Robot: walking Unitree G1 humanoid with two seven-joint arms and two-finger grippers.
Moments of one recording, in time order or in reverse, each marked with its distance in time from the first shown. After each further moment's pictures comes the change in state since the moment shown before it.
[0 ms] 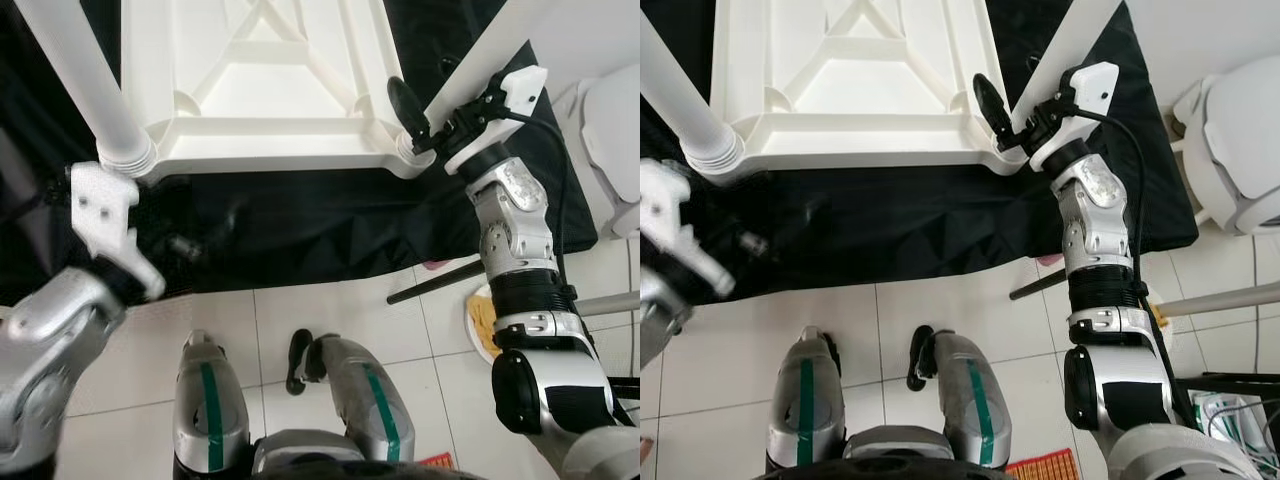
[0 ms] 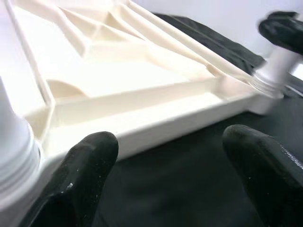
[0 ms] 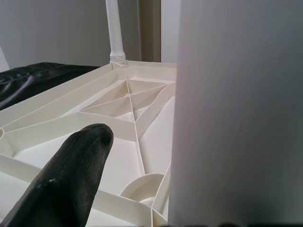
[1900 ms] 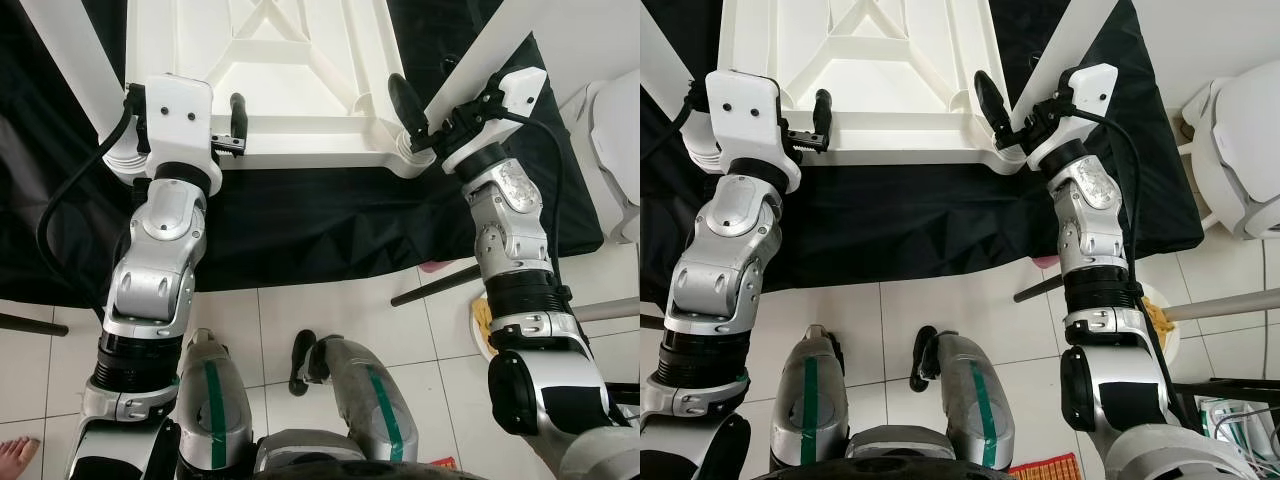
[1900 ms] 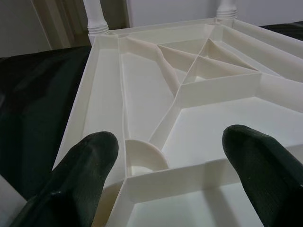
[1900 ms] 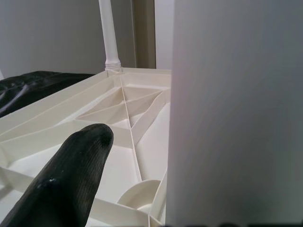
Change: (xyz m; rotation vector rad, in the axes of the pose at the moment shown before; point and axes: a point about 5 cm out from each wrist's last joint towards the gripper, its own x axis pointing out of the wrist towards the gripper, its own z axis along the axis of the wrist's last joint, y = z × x) left arm 0.083 0.021 0.003 0.187 -0.092 0.523; right arm 0.001 0.000 0.003 0.000 -0.025 -0.053
